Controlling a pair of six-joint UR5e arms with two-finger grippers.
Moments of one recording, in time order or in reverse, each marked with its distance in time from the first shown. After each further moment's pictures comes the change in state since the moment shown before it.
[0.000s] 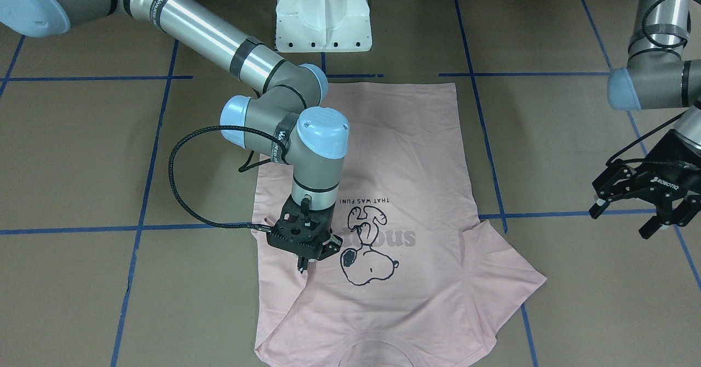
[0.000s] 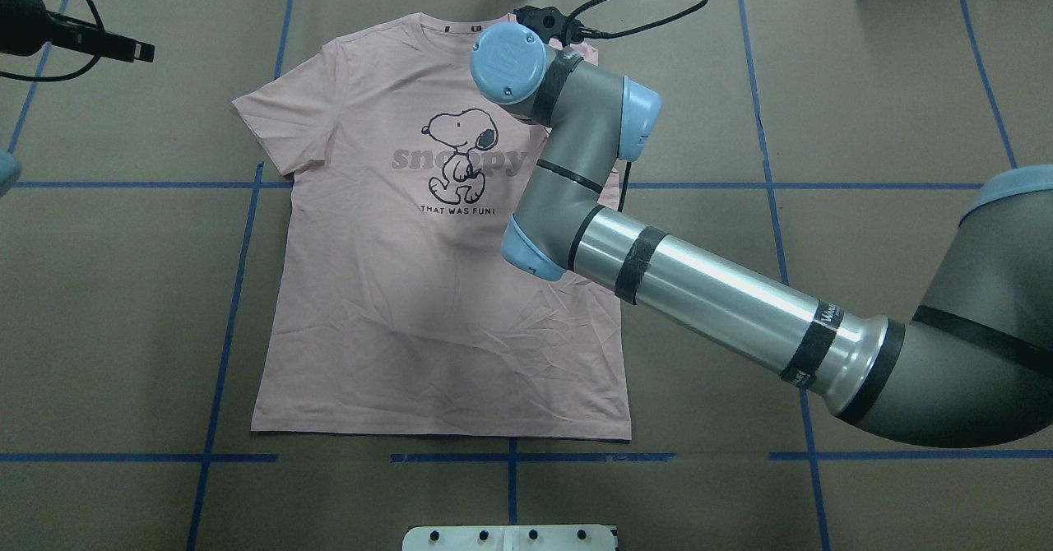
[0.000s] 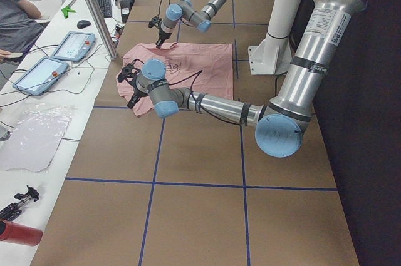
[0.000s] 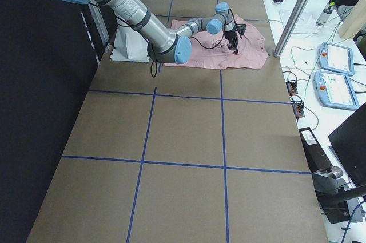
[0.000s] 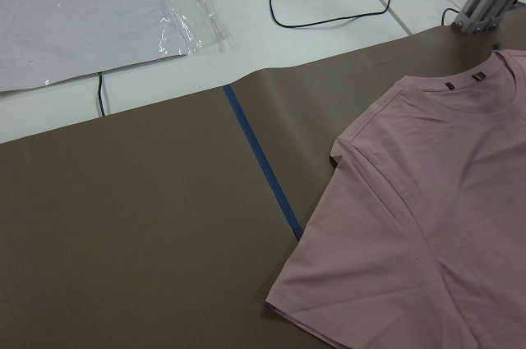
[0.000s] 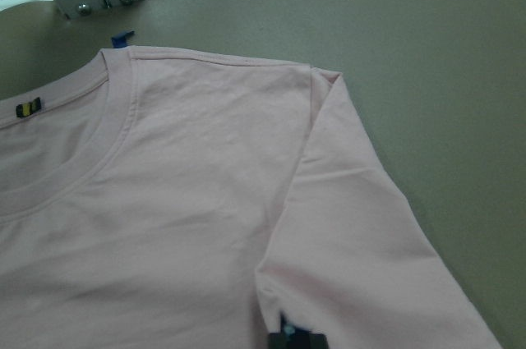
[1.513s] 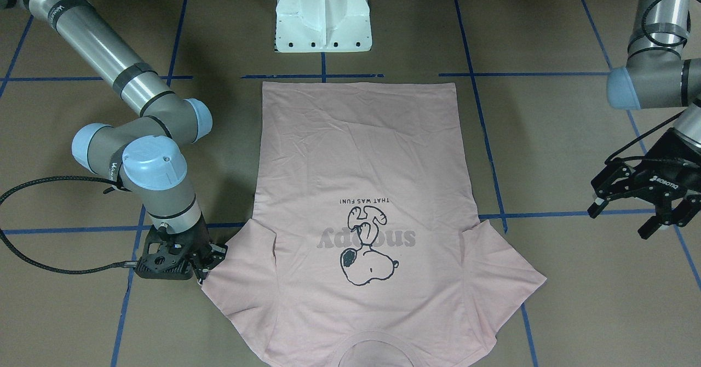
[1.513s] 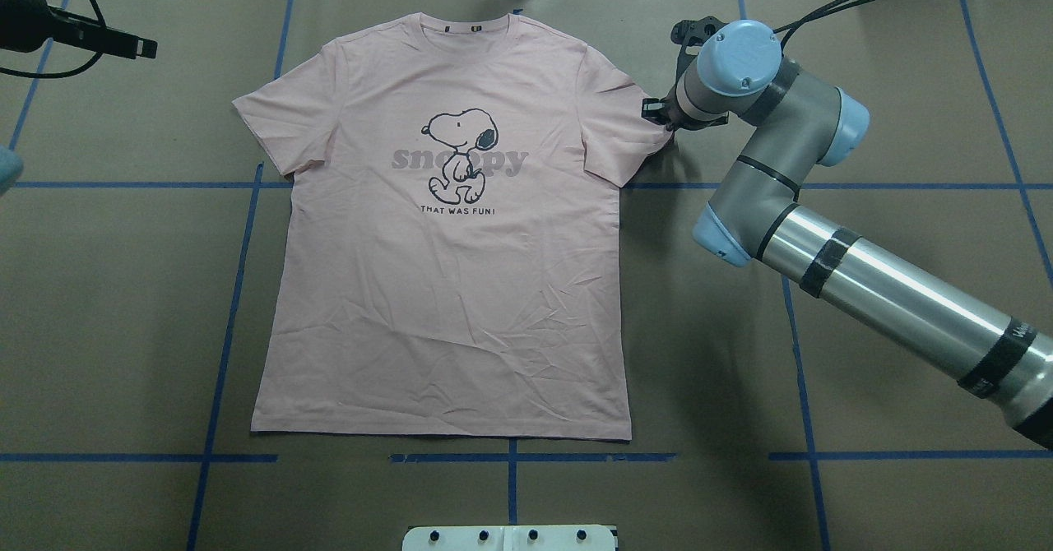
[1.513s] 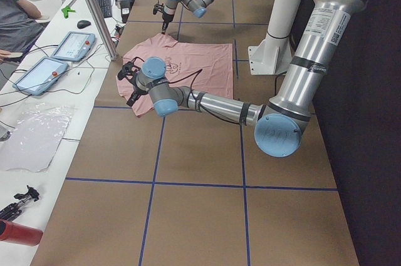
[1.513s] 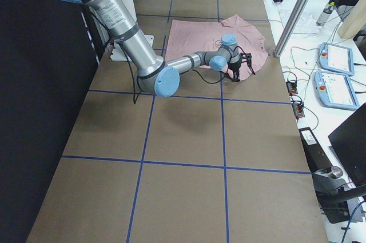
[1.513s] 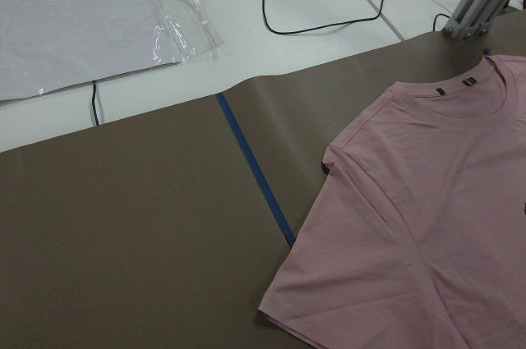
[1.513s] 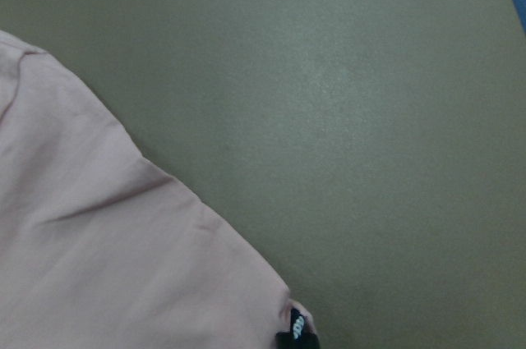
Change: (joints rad) left arm 0.000 -0.005 -0.008 -0.002 0.000 0.004; right arm 0.154 -0.383 0.215 0.235 0.247 -0.340
